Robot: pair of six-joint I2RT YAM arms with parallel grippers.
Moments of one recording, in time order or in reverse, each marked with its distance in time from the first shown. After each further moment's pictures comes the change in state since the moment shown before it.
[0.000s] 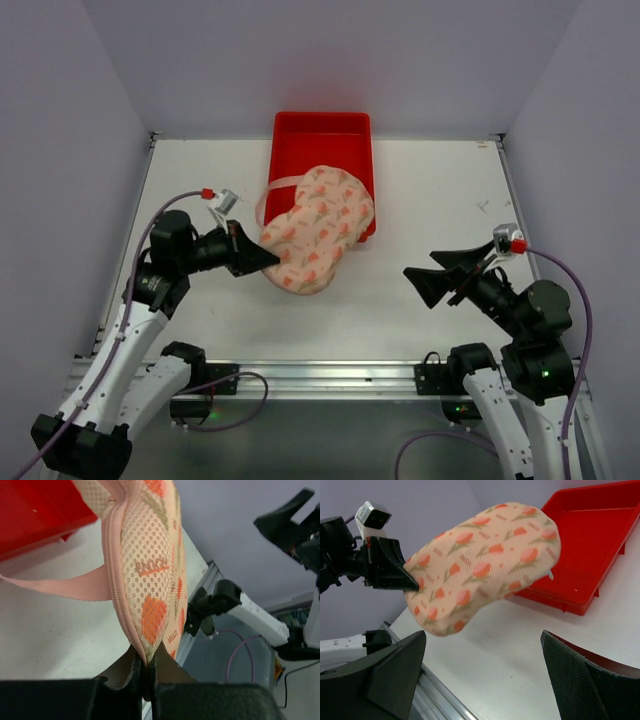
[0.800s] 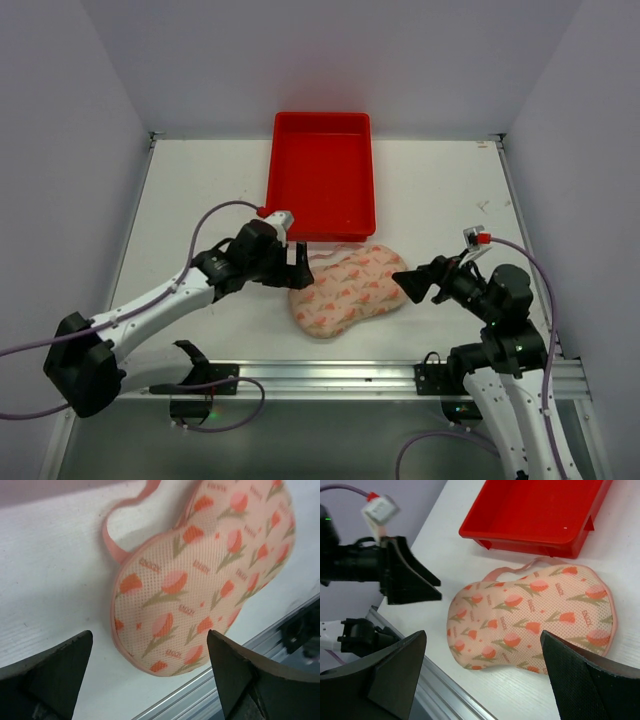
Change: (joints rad) left arm -0.525 0.431 0.027 -0.095 -0.758 -0.027; right arm 0.000 0.036 -0.211 0.012 0.012 0.029
